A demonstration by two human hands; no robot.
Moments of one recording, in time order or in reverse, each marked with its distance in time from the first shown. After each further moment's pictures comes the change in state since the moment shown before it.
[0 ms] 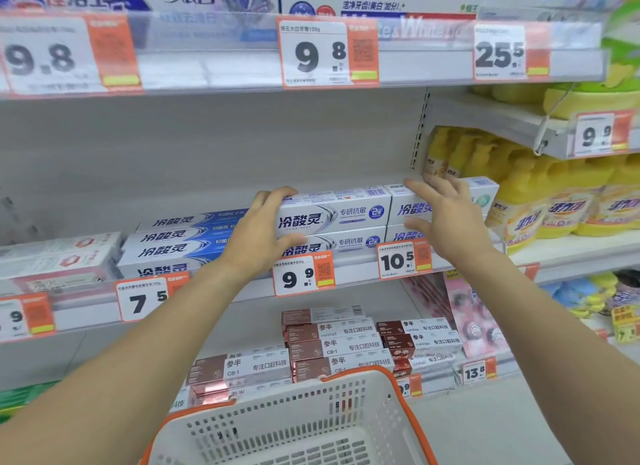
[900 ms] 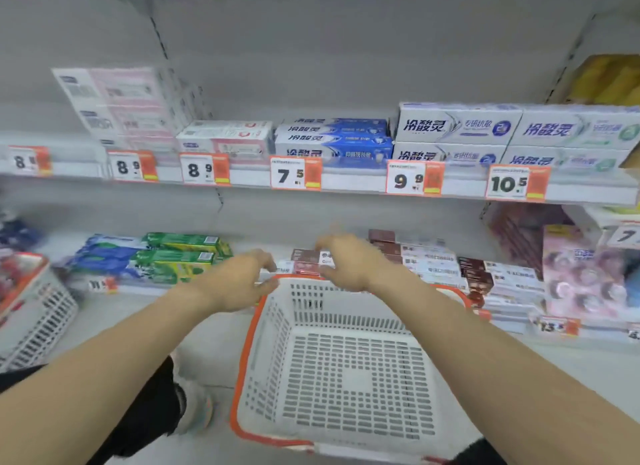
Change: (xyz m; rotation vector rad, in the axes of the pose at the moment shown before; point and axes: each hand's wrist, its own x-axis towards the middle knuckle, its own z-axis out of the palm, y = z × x) left_hand -0.285 -0.113 -0.088 0.338 -0.468 -0.296; right_hand -0.186 -0.255 0.083 0.216 -0.769 -0.526
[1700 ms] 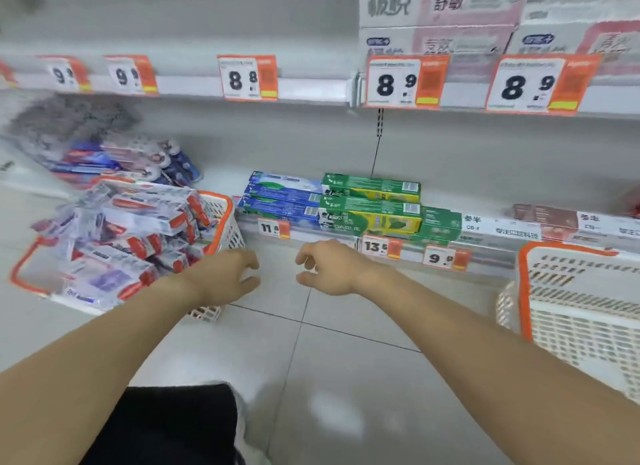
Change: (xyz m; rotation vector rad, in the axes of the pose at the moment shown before) left_hand -0.161 -0.469 -0.042 0.127 -0.326 -0.341; right_hand 0.251 -0.390 0.216 0.295 -0.356 -0.166
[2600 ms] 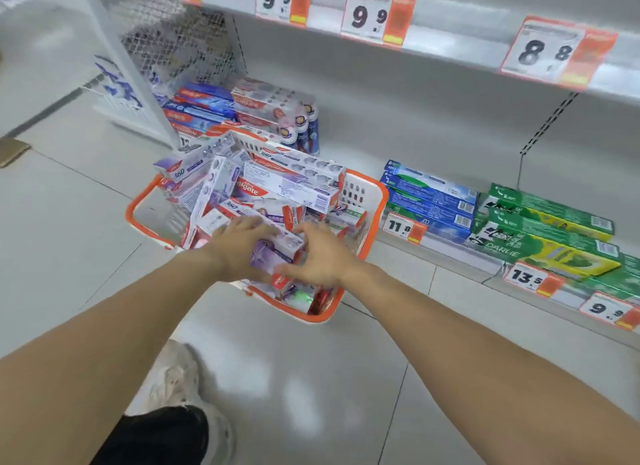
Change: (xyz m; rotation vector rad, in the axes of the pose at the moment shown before) left_hand -0.032 -0.315 0.063 -0.165 0.079 -0.100; right_hand 0.227 -0.225 0.154 0.083 0.022 -0.002
